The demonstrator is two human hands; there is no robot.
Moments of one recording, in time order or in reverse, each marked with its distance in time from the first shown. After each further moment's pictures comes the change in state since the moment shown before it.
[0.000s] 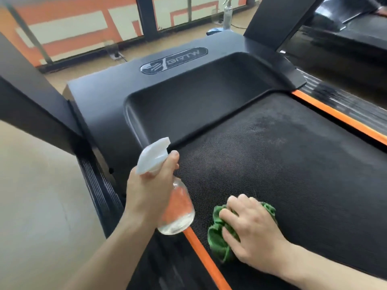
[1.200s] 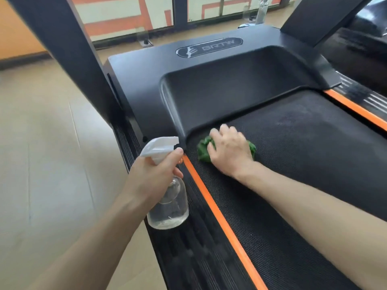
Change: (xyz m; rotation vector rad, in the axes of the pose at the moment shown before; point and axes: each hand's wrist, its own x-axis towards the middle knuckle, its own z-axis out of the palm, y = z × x) left_hand -0.013 -0.031 -0.065 0.145 -0.043 -0.056; right_hand 0.155 0.005 0.046 -0.196 0.071 0.217
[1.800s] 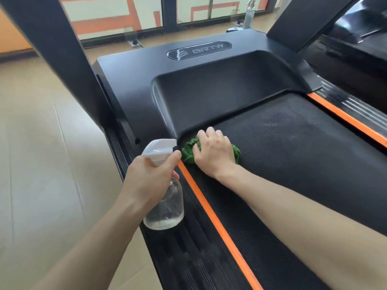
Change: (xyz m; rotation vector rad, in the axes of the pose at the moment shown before) left_hand 0.000 0.002 0.005 0.082 0.000 0.025; right_hand 0.003 -0.024 0.001 0.019 -0.033 0.101
